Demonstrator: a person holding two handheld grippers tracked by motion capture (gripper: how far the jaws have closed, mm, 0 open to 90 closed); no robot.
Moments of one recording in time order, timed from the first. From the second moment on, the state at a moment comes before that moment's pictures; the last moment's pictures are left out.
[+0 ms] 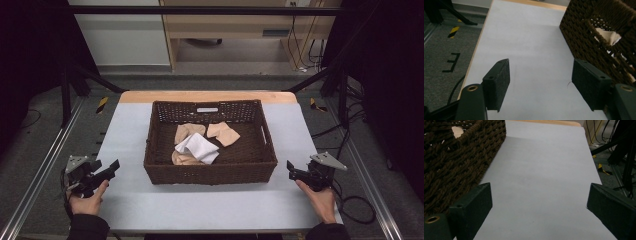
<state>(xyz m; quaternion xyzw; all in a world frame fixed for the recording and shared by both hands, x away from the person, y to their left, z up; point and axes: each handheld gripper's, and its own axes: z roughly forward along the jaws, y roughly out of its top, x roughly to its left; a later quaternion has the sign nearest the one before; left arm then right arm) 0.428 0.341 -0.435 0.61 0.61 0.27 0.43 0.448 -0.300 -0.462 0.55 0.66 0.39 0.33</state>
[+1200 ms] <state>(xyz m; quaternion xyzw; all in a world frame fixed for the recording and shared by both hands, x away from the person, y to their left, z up) 0.469 0.273 -0.345 0.63 0.53 0.29 0.48 0.449 -0.301 -0.464 0.54 0.67 0.37 0.34</state>
